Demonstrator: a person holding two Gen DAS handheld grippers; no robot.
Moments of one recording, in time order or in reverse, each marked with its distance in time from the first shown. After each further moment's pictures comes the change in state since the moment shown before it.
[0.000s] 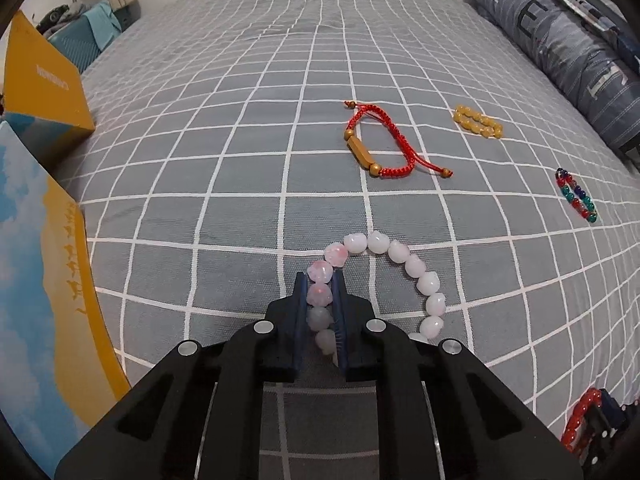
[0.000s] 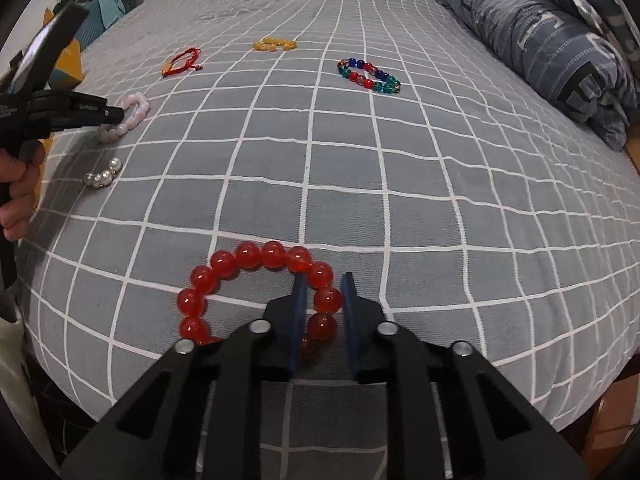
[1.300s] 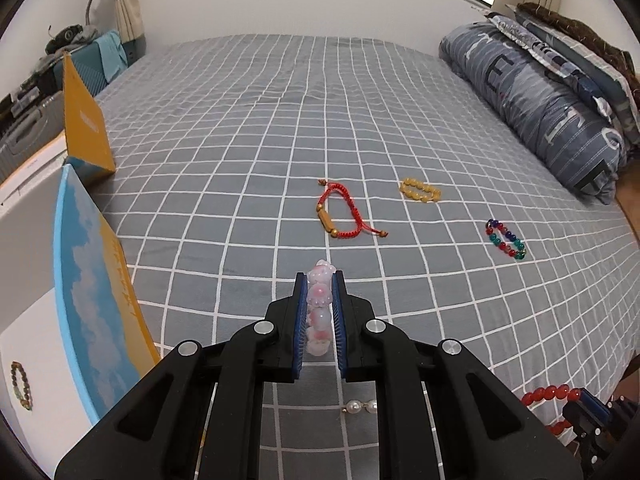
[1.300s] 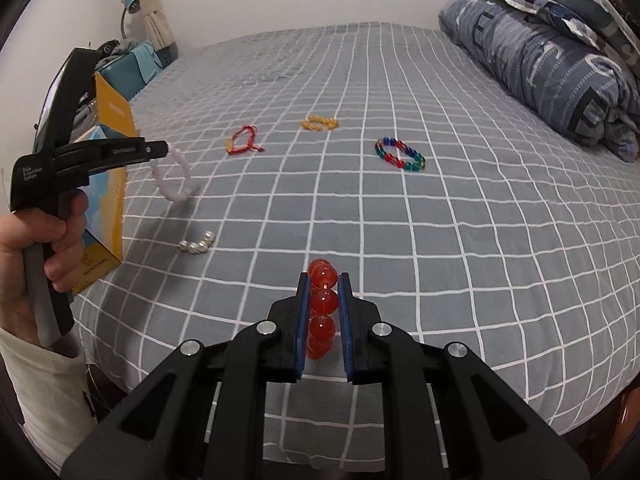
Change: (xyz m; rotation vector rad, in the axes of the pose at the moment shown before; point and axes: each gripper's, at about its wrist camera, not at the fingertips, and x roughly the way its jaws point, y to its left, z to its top) left arm -0.092 -0.001 -0.004 -0.026 -0.186 -0.084; right arm -0.078 0.009 0.015 0.036 -0.178 0.176
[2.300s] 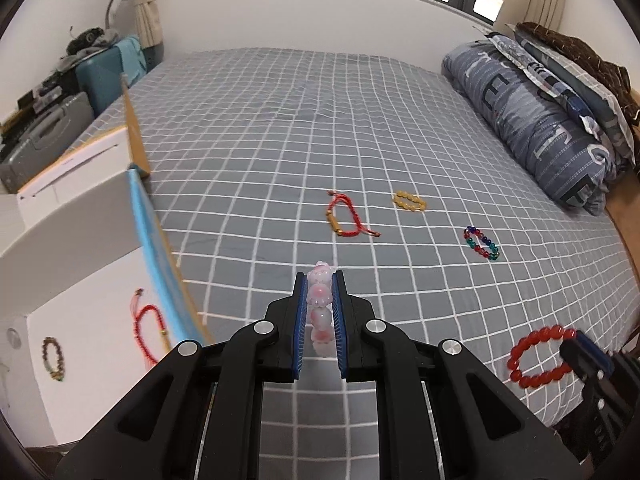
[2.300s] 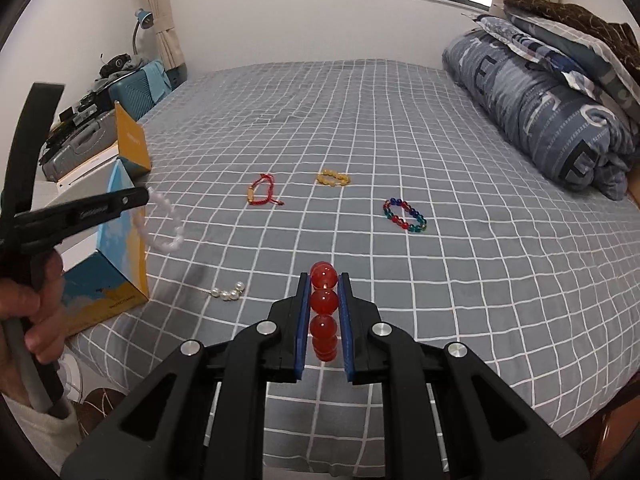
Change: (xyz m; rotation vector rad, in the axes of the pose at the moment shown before) left arm -0.083 0.010 -0.006 -0.036 -0.020 0.018; right arm -0.046 0.035 0.045 -0.051 -0.091 -0.040
